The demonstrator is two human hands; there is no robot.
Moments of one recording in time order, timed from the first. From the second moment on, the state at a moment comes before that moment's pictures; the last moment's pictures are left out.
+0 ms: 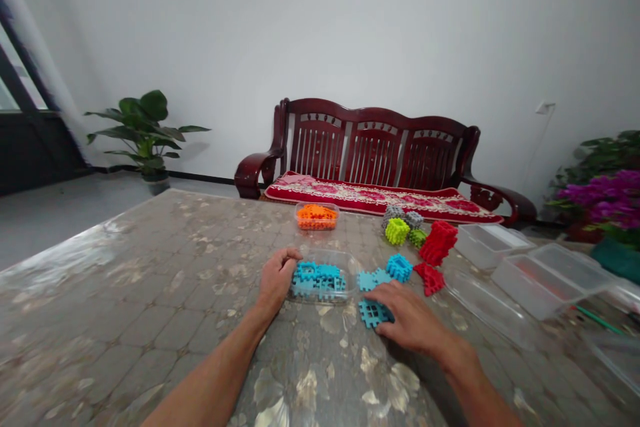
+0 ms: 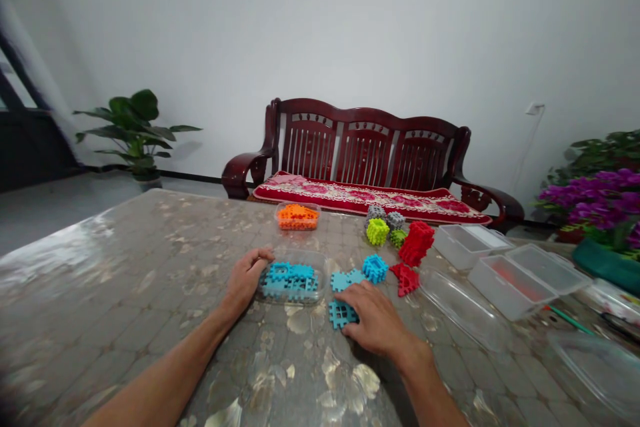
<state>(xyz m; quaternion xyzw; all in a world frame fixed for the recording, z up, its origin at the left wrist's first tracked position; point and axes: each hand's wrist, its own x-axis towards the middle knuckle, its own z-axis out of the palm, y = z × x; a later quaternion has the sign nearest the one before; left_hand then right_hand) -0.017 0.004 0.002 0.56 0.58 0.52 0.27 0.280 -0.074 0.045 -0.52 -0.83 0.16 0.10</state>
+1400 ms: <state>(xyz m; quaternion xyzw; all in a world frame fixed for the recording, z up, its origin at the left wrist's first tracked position) -0.015 0.000 0.004 0.57 0.58 0.52 0.27 0.240 -0.017 0.056 -0.52 -0.80 0.12 0.29</state>
